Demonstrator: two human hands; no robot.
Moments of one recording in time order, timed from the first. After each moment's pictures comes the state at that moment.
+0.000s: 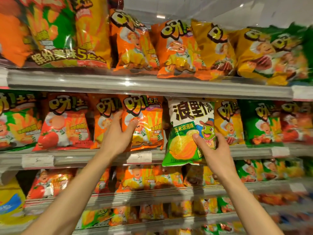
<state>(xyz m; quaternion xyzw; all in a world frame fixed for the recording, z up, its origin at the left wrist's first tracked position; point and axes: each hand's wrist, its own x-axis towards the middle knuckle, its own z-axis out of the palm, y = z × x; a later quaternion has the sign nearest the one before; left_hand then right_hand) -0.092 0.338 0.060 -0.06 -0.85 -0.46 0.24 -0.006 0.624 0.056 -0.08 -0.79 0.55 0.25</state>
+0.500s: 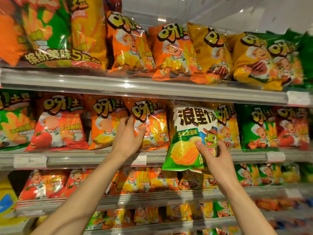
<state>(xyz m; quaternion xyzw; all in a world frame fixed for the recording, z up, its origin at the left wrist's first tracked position) -0.114 0.379 0.045 -0.07 -0.91 -0.34 0.25 0.003 0.642 0.052 -0.08 -0.77 0.60 0.22</state>
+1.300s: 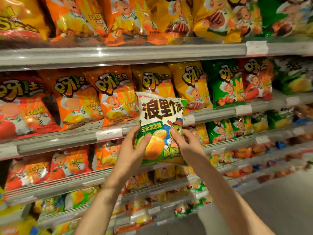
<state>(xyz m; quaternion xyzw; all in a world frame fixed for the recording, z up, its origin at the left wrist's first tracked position) 0.020 0.464 -0.005 -0.13 -0.77 -0.62 0.07 0.053 0.645 0.000 -0.08 -0.74 0.66 0.11</state>
